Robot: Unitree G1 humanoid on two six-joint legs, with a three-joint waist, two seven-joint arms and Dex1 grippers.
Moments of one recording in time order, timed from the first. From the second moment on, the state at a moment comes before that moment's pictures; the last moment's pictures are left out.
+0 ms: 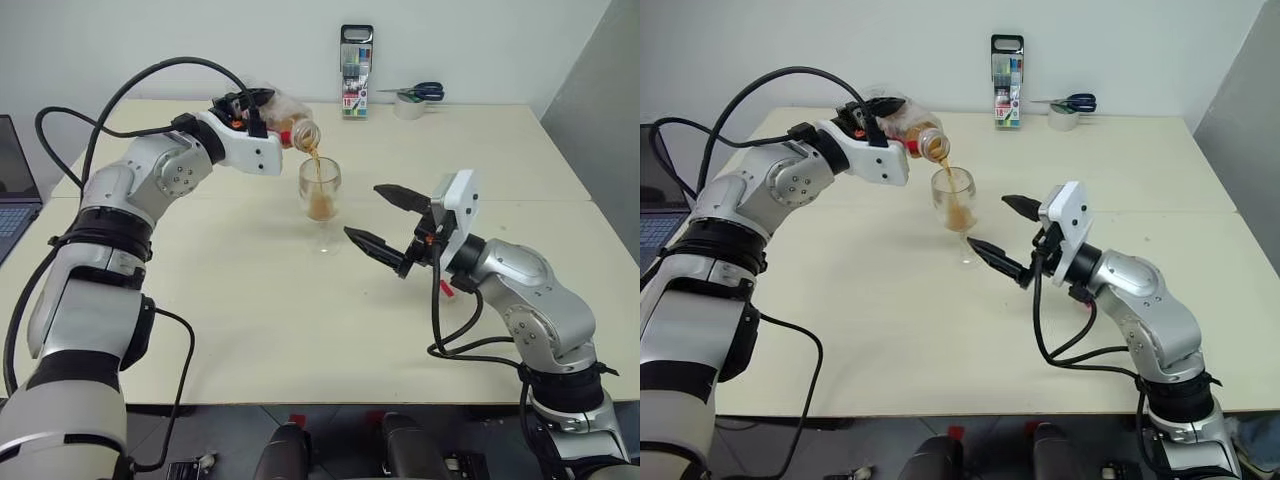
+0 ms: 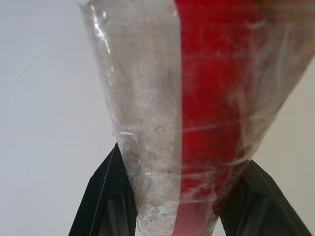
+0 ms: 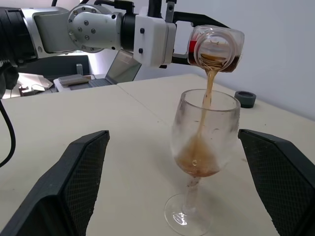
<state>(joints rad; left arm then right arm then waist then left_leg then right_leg) -1.22 0.74 -0.35 0.90 0.73 -0.67 -0.16 -0.47 -0.40 0.08 -0.45 0.48 0.55 0.61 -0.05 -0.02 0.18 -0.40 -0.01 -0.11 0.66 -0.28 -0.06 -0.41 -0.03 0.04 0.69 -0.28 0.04</state>
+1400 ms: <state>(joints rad) -1.25 0.74 -0.38 0.96 0.76 -0.70 -0.10 -0.46 -0.42 0.10 -0.45 0.47 0.55 0.63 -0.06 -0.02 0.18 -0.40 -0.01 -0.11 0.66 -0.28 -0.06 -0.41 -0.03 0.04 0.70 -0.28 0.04</state>
